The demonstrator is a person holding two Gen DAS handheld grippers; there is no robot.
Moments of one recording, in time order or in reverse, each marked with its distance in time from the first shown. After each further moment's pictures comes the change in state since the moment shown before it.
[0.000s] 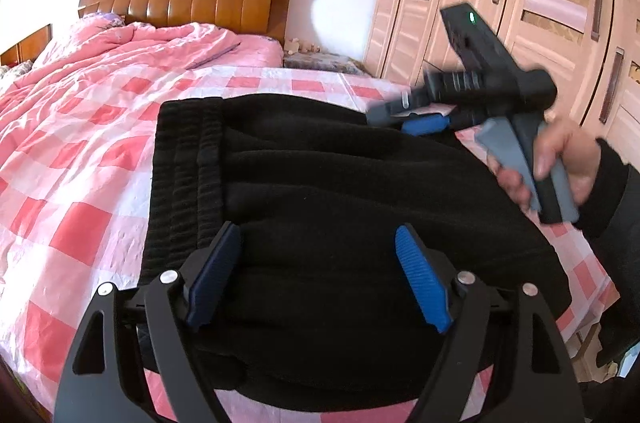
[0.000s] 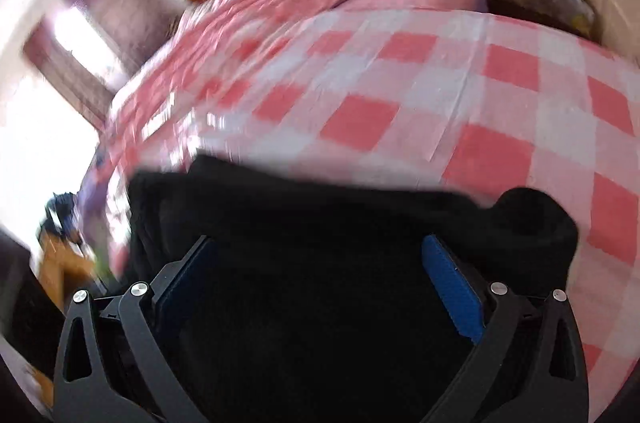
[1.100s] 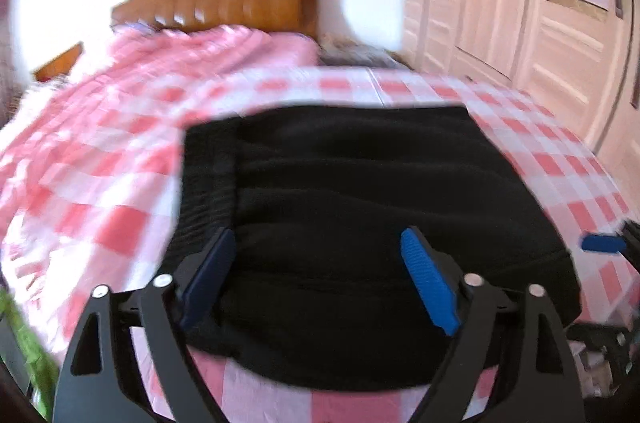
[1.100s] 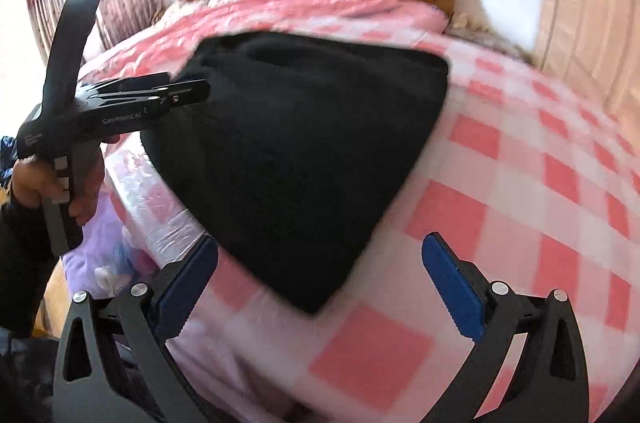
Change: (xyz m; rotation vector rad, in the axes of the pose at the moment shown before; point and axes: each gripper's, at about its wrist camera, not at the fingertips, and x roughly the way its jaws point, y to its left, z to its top) left arm -0.028 -0.044 0.003 0.029 -0.031 0.257; right arm -0.118 0.057 -0.237 -0.233 -0.190 -0.296
